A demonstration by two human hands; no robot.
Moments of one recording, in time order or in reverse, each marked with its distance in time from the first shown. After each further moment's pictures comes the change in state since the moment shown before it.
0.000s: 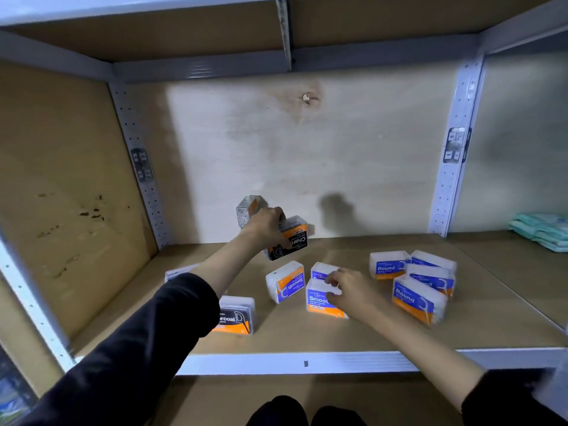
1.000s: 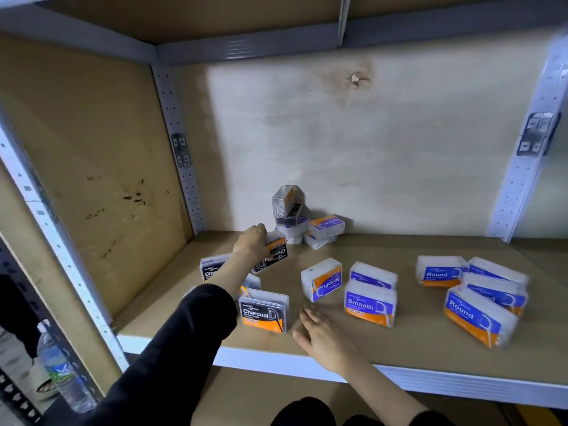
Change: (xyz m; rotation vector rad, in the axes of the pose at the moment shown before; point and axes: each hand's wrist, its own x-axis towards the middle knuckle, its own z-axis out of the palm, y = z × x) left_hand 0.000 -0.106 0.029 0.069 0.000 -0.318; right_hand 0.013 -0.058 0.113 -0.128 -0.372 -0.209
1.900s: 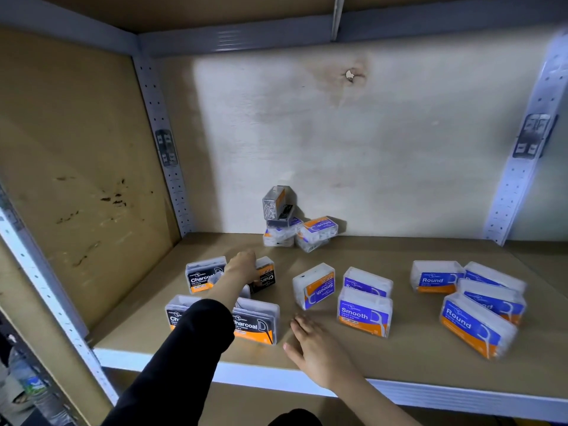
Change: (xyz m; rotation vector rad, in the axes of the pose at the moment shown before) left_hand 0.027 -0.022 0.051 0.073 -0.143 -0.092; right_hand 0.006 0.008 0.006 0.067 0.092 -0.050
